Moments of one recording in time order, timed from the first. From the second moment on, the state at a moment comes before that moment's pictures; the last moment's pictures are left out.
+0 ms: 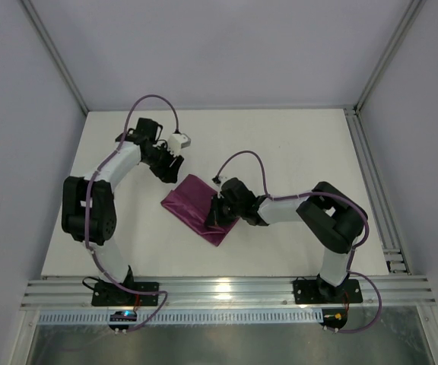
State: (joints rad) left arm -0.20 1.79 1.36 -0.75 0.44 0.61; right arm 0.83 1.83 0.85 0.25 -0.29 0.68
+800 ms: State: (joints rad) left arm -0.28 2.03 1.45 -0.70 0.37 0.48; right arm 0.82 1.81 0.88 0.17 -0.29 0.60
